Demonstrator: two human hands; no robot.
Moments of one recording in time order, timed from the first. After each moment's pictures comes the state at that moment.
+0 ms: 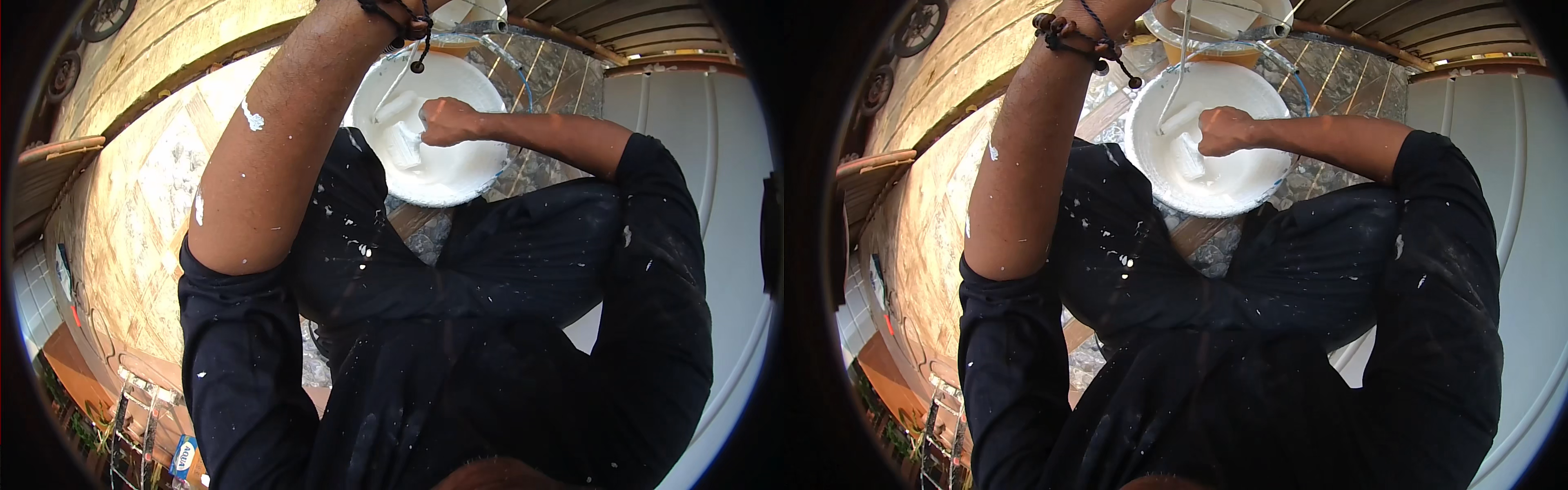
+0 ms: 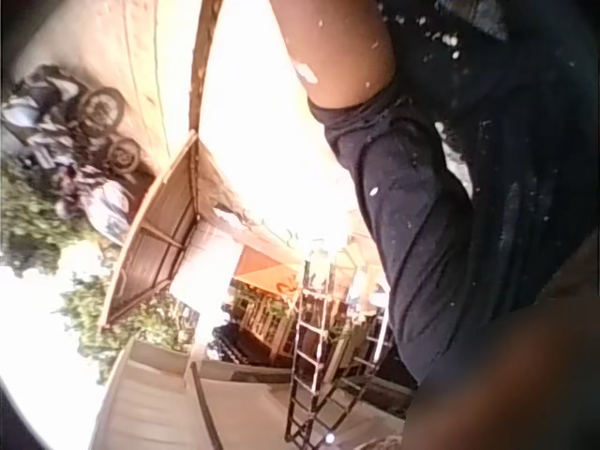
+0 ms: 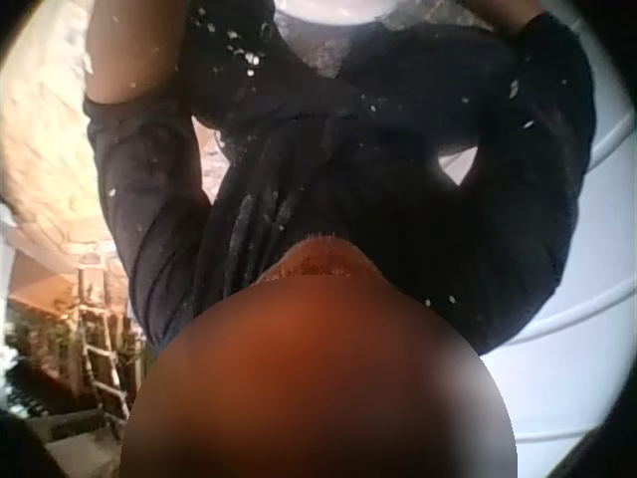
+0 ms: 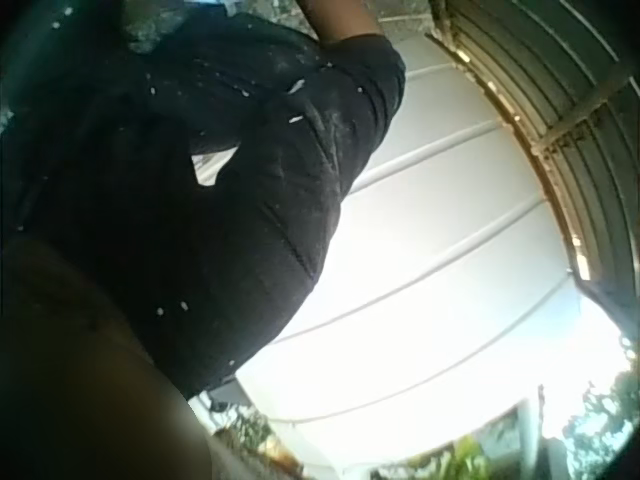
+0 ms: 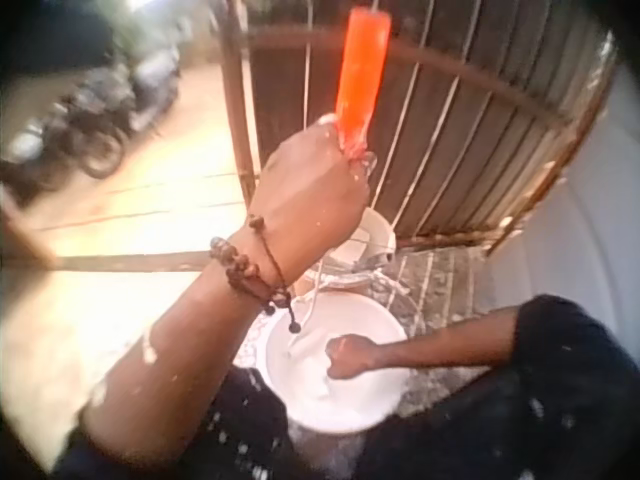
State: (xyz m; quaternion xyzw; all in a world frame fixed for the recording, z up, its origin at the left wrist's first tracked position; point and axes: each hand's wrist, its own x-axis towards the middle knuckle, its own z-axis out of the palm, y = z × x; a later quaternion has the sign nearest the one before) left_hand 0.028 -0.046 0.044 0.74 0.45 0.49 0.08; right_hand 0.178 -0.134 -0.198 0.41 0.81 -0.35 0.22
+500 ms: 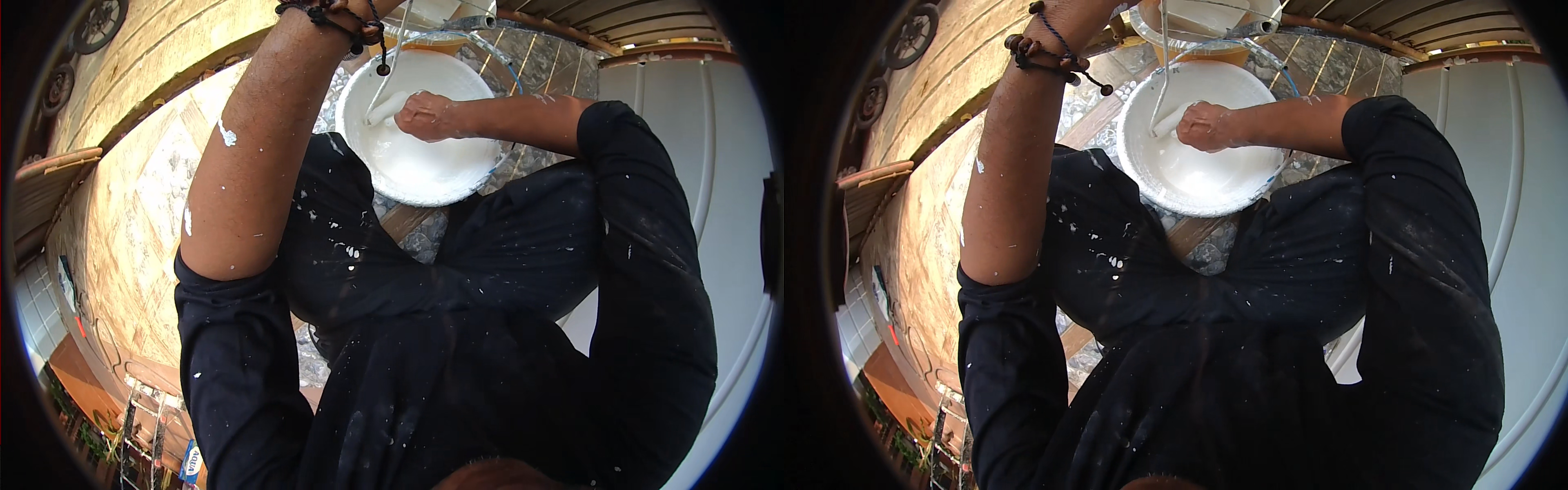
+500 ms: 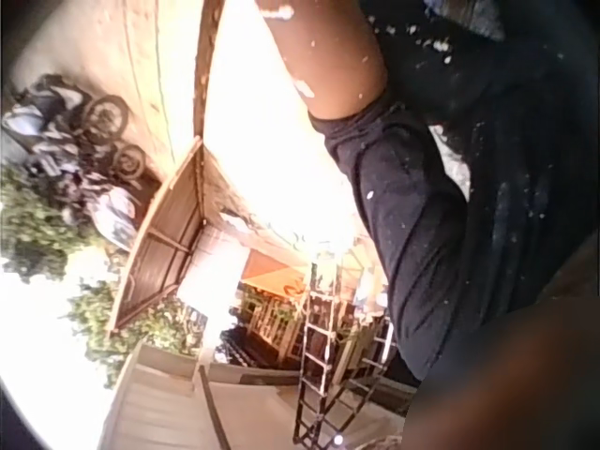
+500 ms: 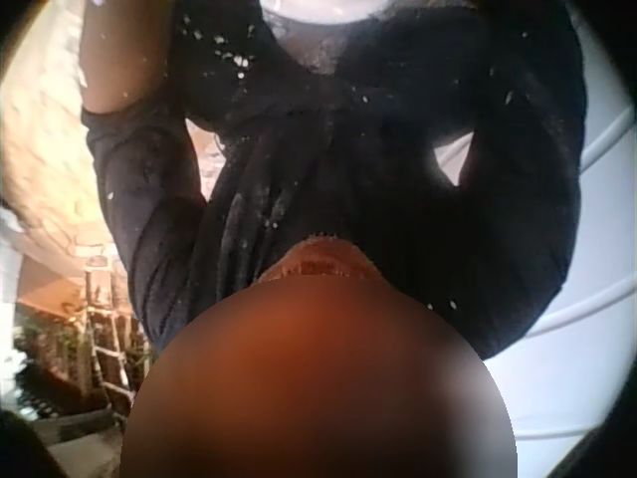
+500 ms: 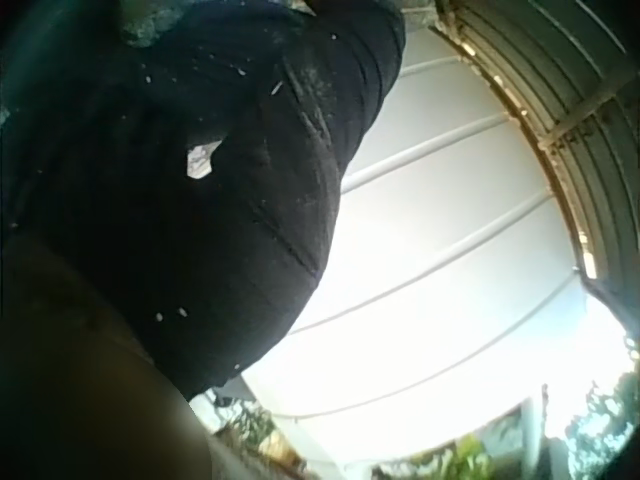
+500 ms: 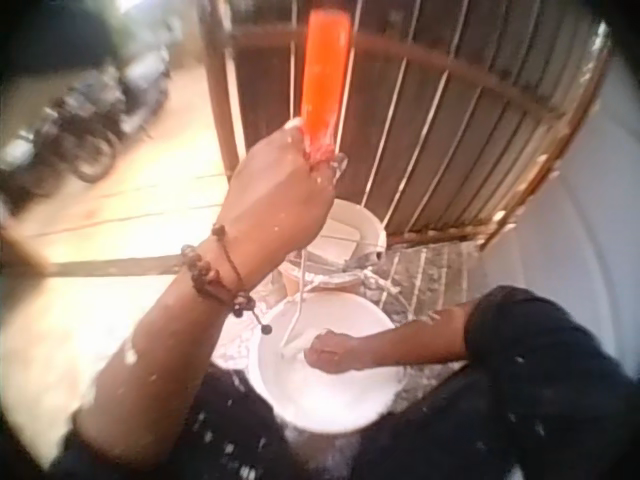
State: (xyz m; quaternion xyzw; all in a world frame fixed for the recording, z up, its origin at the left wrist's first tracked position) left_hand 0.042 -0.041 0.045 0.76 0.42 0.49 0.08; right_hand 0.192 -0.114 -0.182 0.25 0.95 -0.10 0.16
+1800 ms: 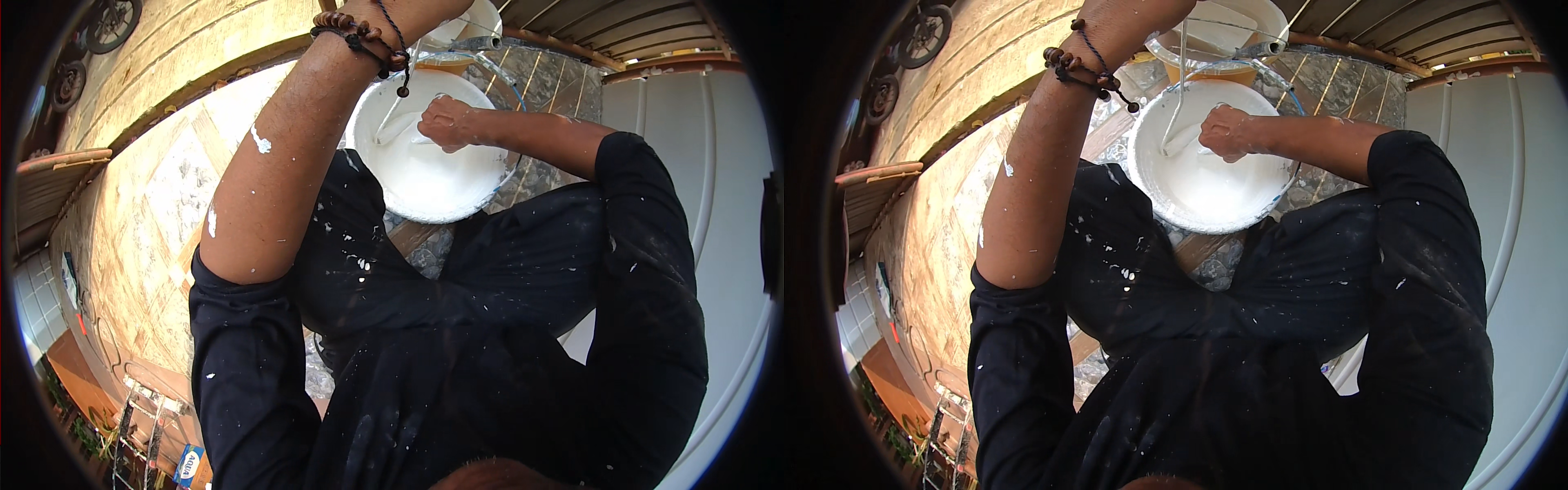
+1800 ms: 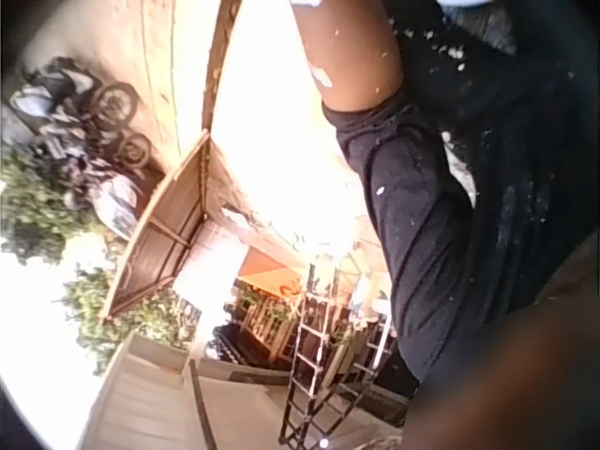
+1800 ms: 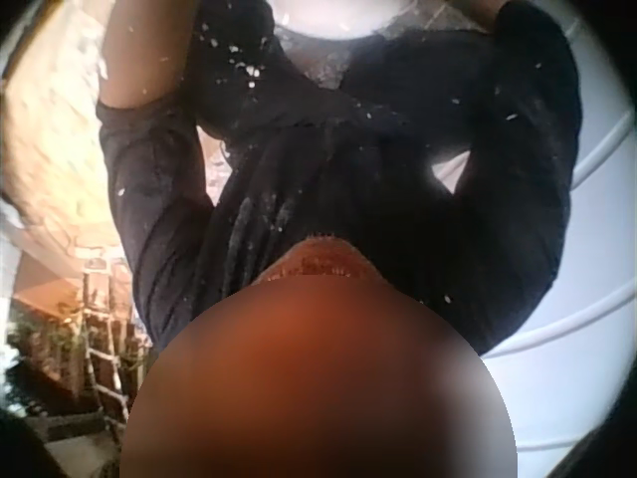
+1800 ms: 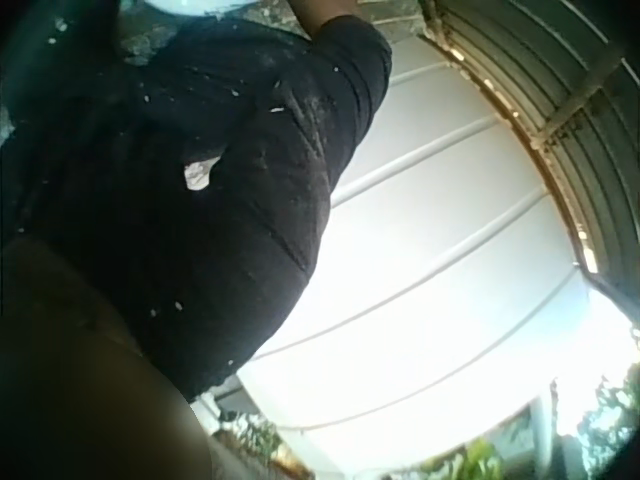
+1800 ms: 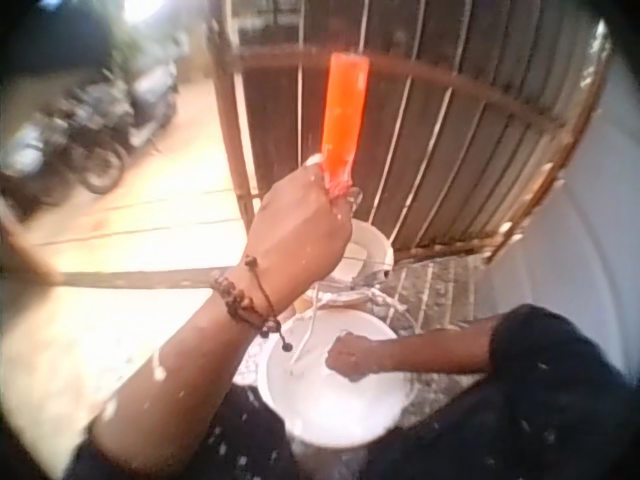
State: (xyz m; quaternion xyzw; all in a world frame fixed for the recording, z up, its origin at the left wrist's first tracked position) left_hand 0.048 -0.036 0.034 0.77 0.40 0.49 0.05; right_hand 0.193 -0.114 -0.167 0.17 0.94 -0.11 0.28
